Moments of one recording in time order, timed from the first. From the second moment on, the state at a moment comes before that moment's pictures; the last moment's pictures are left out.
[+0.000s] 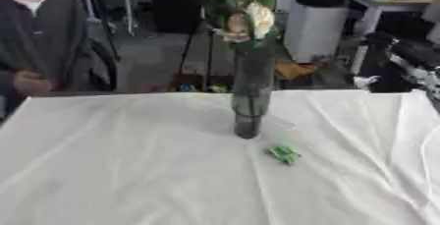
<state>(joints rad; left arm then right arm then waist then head) -0.31 0.32 0.02 -1.79 -0.06 -0.18 0.34 -0.66 -0.70 -0.08 -1.12 0.86 -0.27 0.12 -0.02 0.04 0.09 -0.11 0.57</state>
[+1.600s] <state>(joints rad) -0.30 0.32 0.03 -1.79 -0.06 -0.18 0.35 -0.34 -0.70 -0.19 -1.59 0.32 -0.16 0.10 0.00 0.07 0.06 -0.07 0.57</state>
